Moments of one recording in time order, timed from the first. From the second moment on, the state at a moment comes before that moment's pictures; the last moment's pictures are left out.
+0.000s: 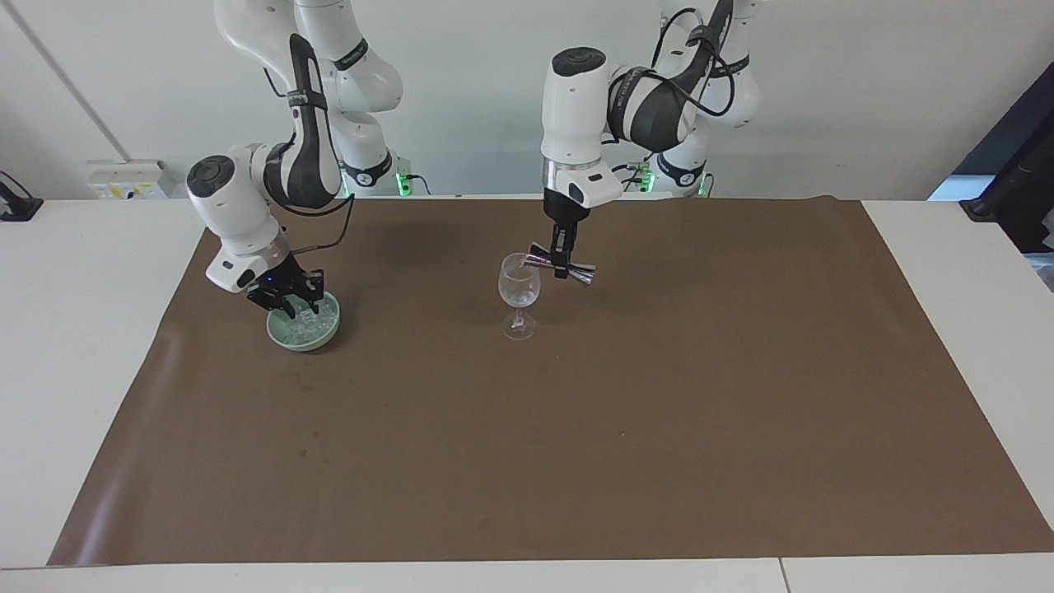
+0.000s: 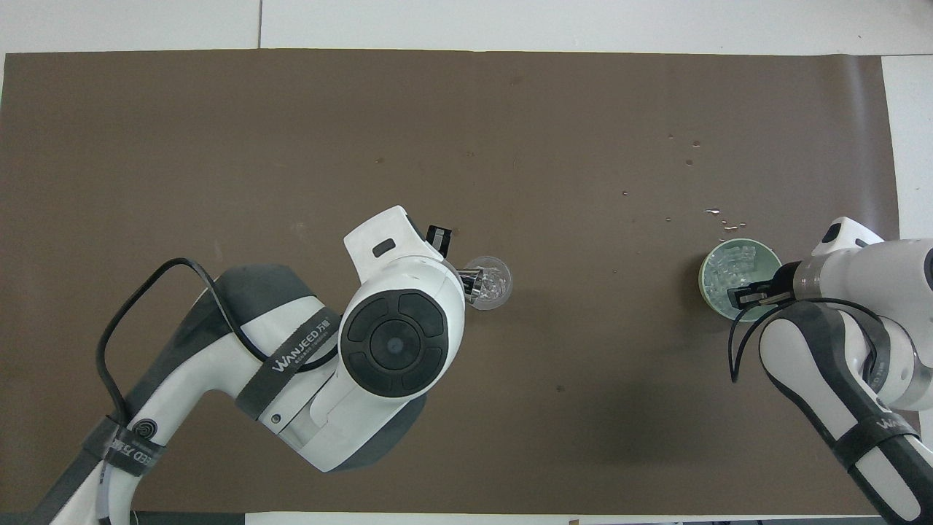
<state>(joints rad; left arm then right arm) -0.88 0.06 0.11 -1.91 0.19 2.16 -2.07 -0.07 -0.04 -0.05 -2.42 0.07 2.40 -0.38</state>
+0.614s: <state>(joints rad) -0.94 0.06 0.11 -1.90 0.40 2.13 -2.14 -0.07 -0.04 -0.05 -2.43 0.07 2.40 -0.38</state>
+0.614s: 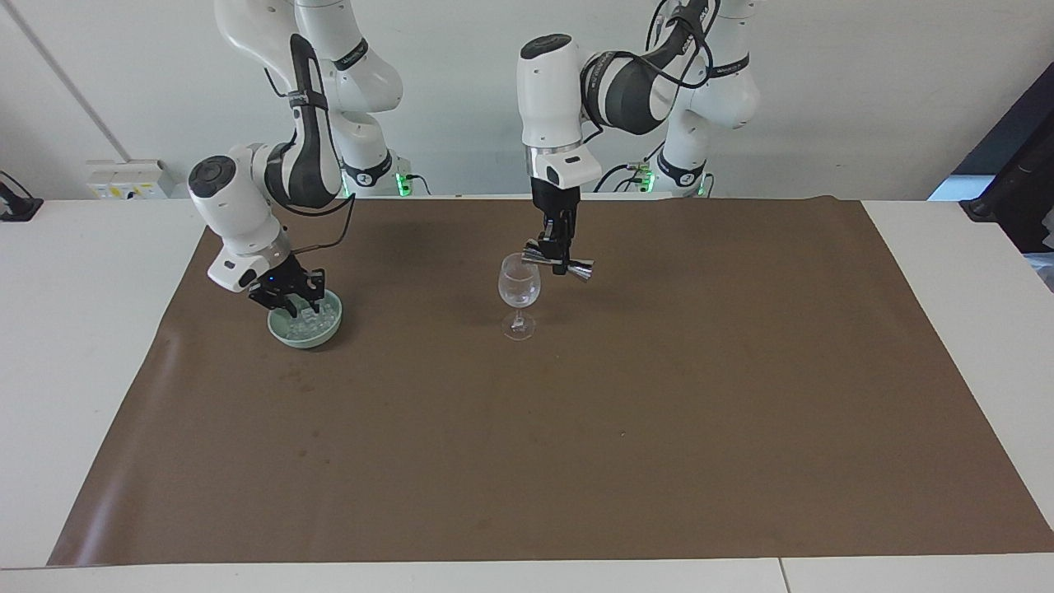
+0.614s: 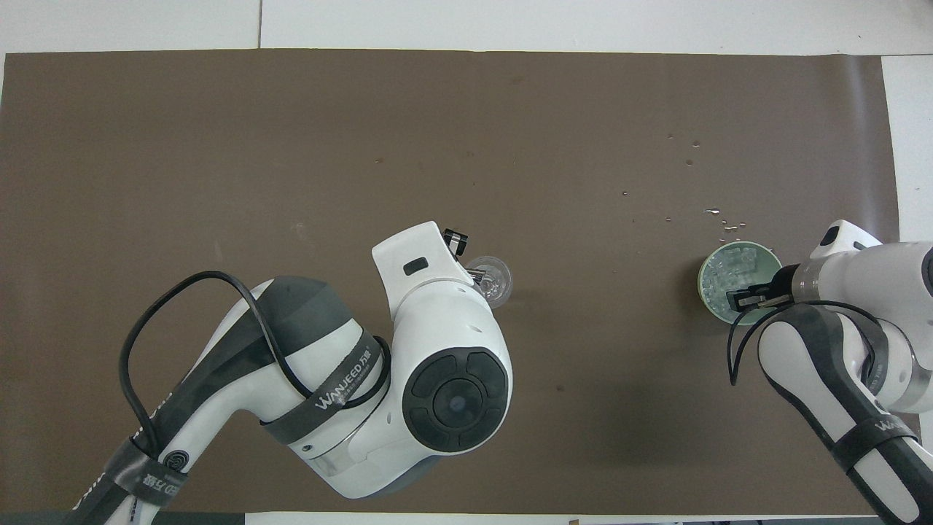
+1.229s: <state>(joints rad) -0.89 0.06 0.12 -1.89 0.24 2.16 -2.21 -0.07 -0.04 -0.04 -2.43 0.07 2.42 -0.38</state>
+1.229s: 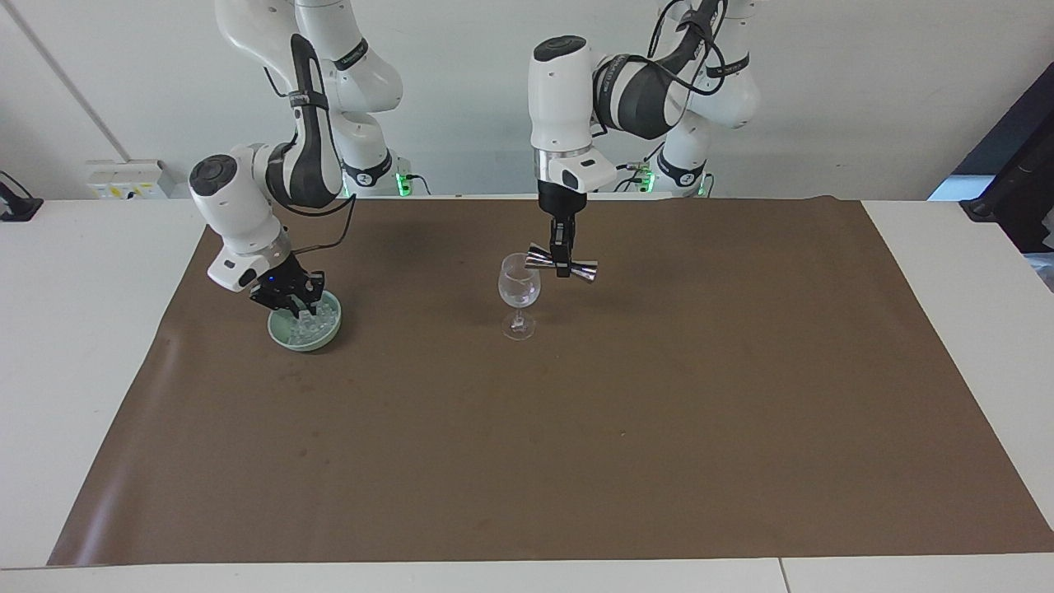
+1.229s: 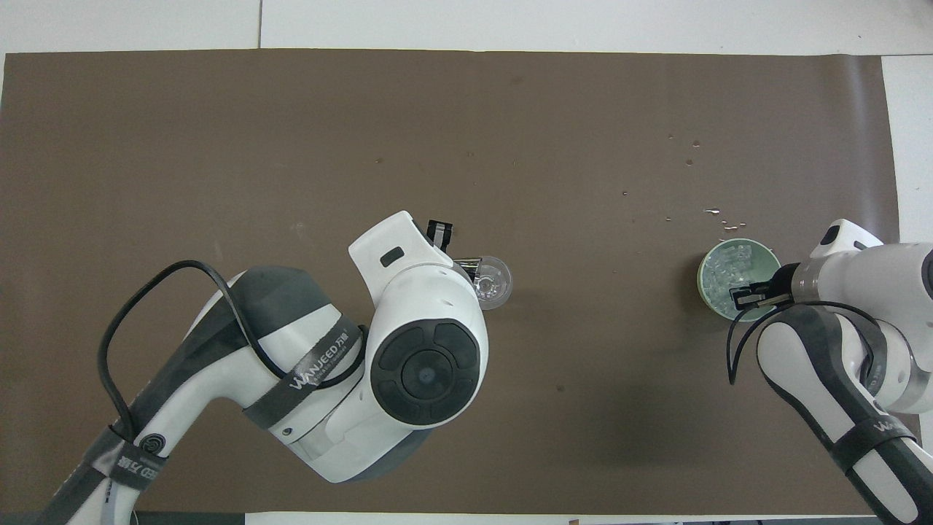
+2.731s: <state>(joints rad) 0.03 0.18 0.14 -2.05 -1.07 1.94 -0.95 0.53 0.00 -0.02 -1.74 0.10 1.99 0.66</state>
